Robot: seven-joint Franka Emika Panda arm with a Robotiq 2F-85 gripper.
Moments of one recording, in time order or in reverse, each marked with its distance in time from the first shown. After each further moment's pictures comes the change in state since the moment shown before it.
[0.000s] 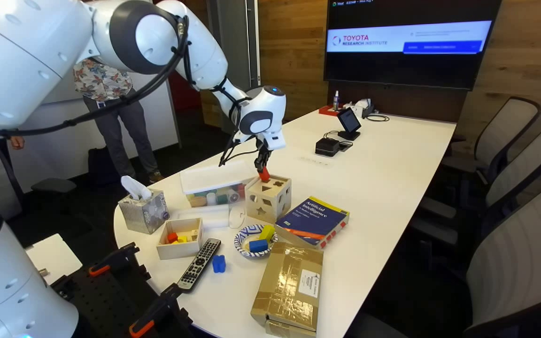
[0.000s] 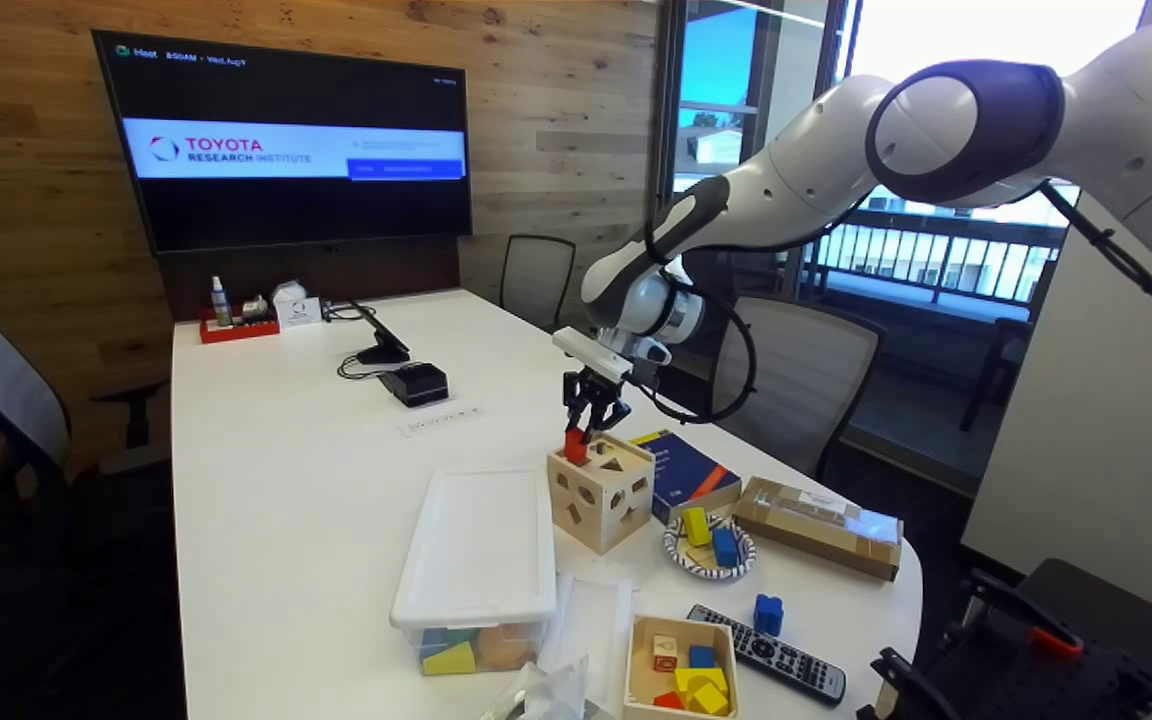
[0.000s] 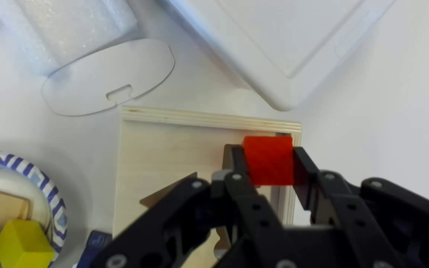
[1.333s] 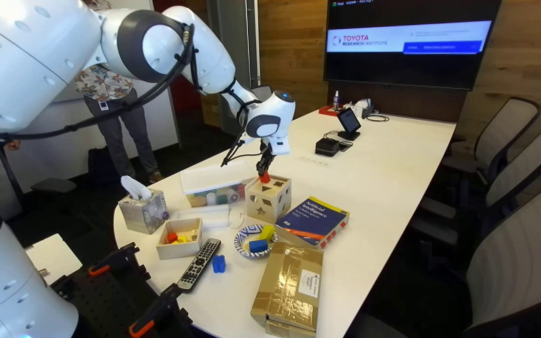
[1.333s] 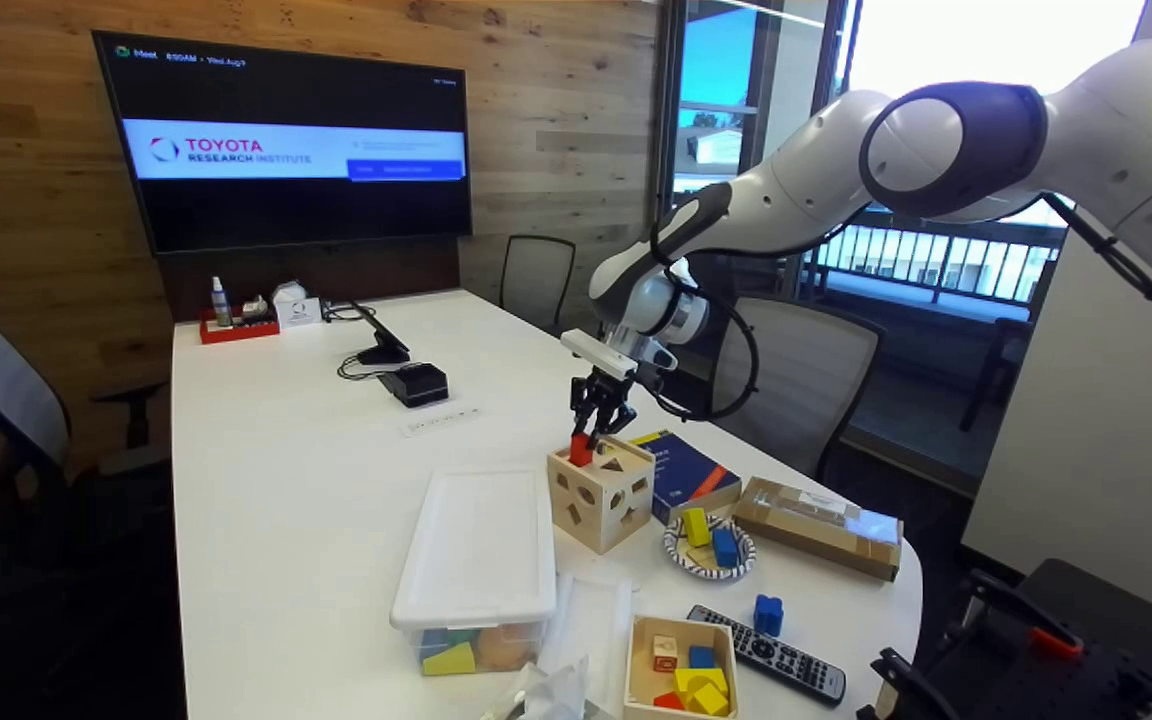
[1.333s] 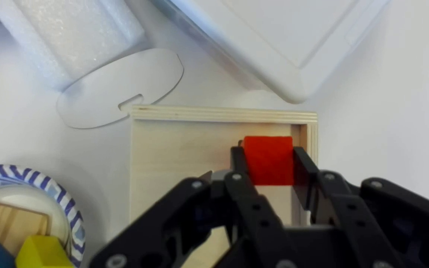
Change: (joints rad) arm -0.035 0.042 0.001 0.058 0.055 -0.091 0.013
